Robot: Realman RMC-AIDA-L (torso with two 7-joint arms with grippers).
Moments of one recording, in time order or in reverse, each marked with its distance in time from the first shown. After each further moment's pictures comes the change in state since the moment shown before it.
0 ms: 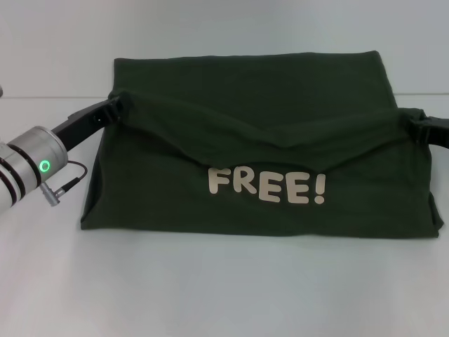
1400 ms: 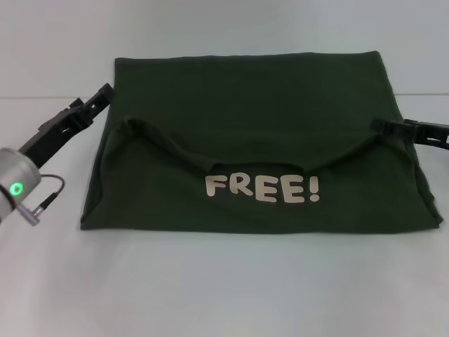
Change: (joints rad) left arm 0.109 0.010 0.035 -0.078 -0.251 0.084 0.140; right arm -0.006 -0.060 -0.119 0.013 0.013 -0.117 0.231
